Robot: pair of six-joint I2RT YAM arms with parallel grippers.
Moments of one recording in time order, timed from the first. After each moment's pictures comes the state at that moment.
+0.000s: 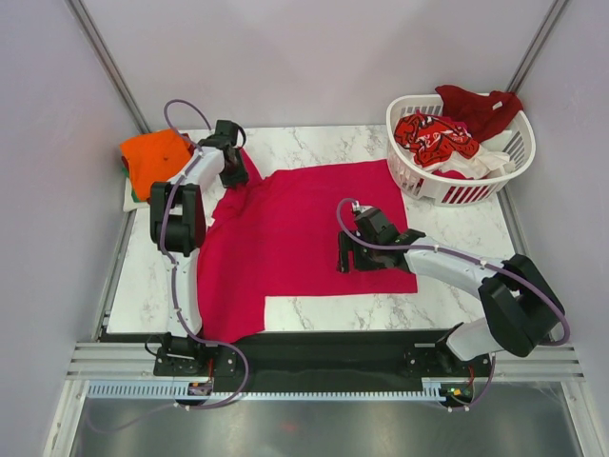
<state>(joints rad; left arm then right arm) -0.12 2.29 1.89 -0.68 -0.10 -0.41 0.66 1.45 0.80 -0.32 -0.03 0.53</state>
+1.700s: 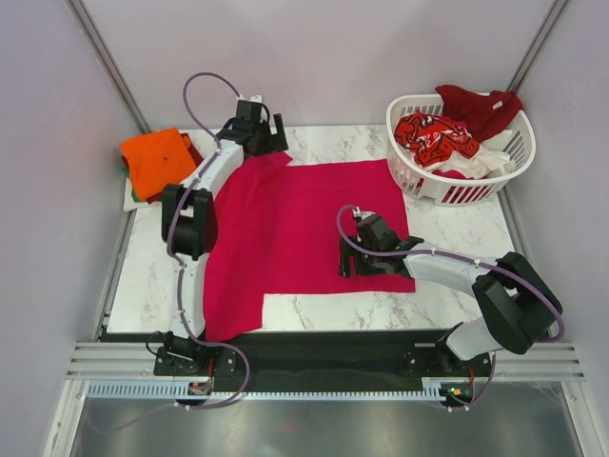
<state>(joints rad) -0.26 2.35 2.10 -0.43 0.04 -0.38 0.66 1.47 0.71 -0.22 -0.03 0.52</state>
